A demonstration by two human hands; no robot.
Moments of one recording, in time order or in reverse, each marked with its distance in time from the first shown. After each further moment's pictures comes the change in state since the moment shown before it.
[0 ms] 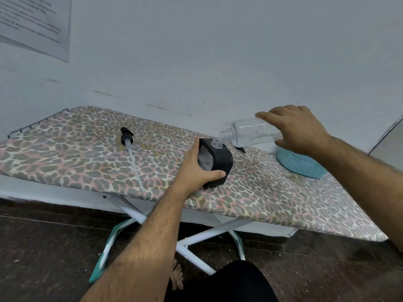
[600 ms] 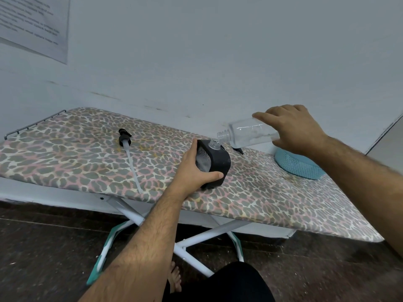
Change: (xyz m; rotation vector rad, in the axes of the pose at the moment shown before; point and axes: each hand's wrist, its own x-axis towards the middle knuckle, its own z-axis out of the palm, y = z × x) left_hand -0.002 0.002 0.000 0.010 0.004 -0.003; right_hand 0.002 -0.001 -0.004 -0.013 -0.001 -0.004
